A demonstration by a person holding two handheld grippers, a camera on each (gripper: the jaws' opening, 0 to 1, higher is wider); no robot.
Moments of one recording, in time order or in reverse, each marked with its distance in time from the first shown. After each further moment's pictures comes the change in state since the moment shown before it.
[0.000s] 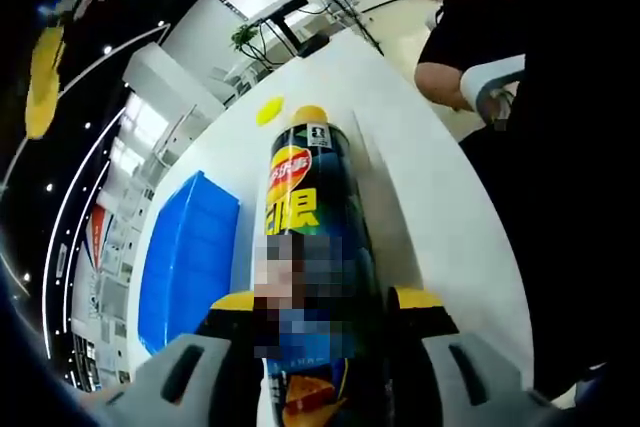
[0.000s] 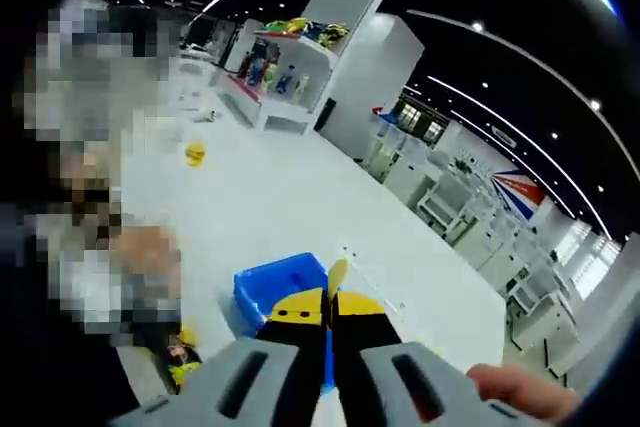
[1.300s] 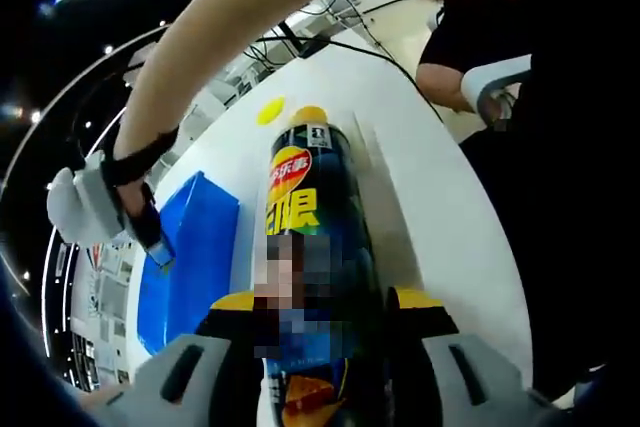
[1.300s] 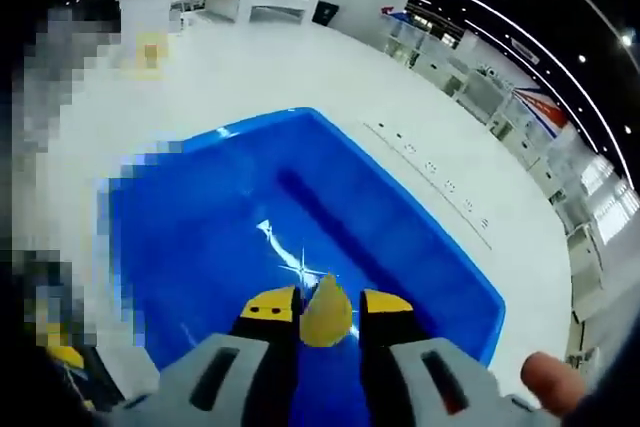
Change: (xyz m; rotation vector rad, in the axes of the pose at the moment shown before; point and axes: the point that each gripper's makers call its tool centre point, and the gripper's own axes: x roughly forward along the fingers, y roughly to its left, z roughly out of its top) left arm 0.000 0.001 0.001 -0.008 -0.002 -0.002; right arm 0.162 0.039 -0.154 0.155 0.339 0.114
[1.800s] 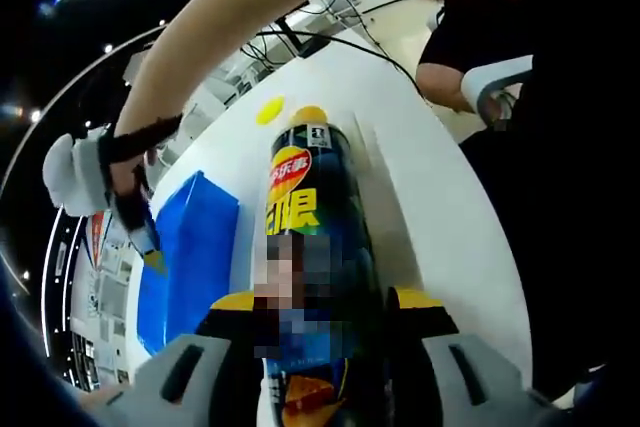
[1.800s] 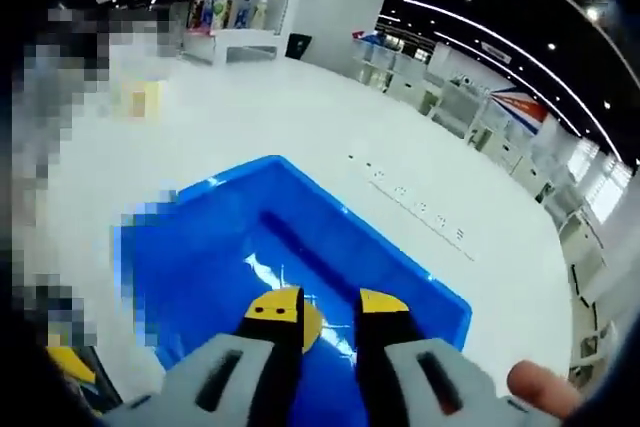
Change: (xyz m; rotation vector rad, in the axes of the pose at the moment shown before) left arm 0.001 0.000 0.000 0.001 -0.001 0.000; right arm -0.031 -0.024 0.022 0.081 -0.157 -0.092
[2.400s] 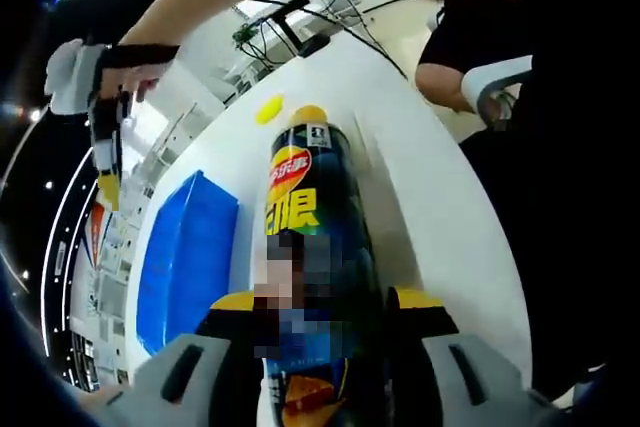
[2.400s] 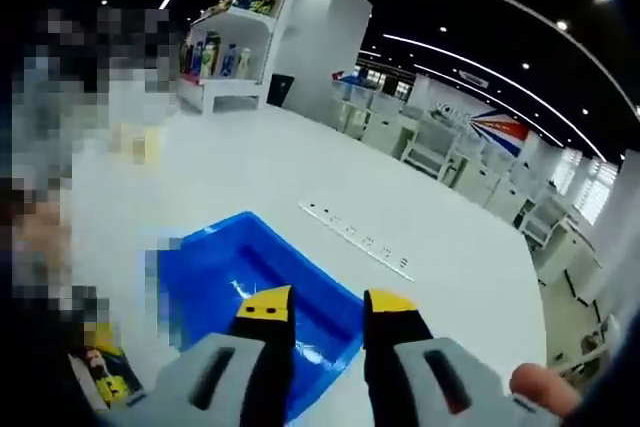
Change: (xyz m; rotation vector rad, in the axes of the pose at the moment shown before) left arm 0.001 0.000 -0.001 -0.003 0.004 -0.005; right arm -0.096 -0.059 0.025 0.048 -0.145 -0.045
